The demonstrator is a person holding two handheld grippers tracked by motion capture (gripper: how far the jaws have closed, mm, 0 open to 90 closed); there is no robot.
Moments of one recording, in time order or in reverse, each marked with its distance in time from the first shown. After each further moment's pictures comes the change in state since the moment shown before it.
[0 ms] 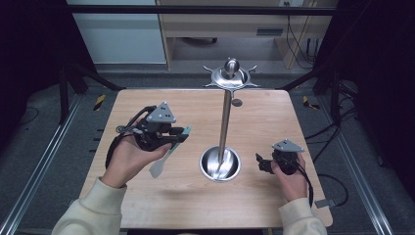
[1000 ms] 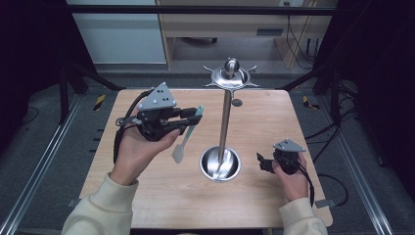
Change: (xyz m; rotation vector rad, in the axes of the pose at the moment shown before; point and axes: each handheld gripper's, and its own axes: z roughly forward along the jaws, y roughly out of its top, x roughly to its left) left arm -0.011 0.041 -0.027 -0.296 0.001 -0.031; right arm -0.003 0.001 -0.002 -0.008 -0.004 -0.003
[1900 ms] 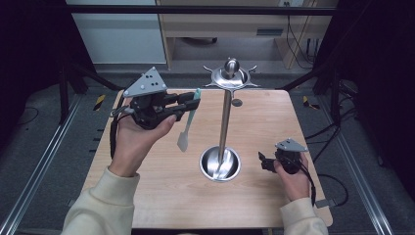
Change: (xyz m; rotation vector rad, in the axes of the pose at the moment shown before) left arm 0.013 0.015 -0.010 -0.115 0.016 -0.040; right arm -0.004 0.000 -0.002 -0.013 -0.008 0.004
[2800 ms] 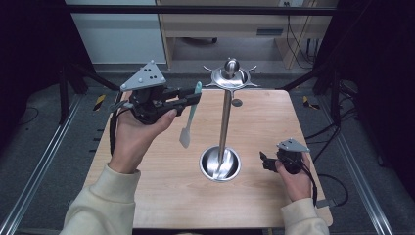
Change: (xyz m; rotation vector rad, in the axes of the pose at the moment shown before) left arm -0.001 0.013 -0.001 -0.028 -0.005 -0.002; right arm -0.003 0.000 -0.004 -0.008 -0.007 0.000
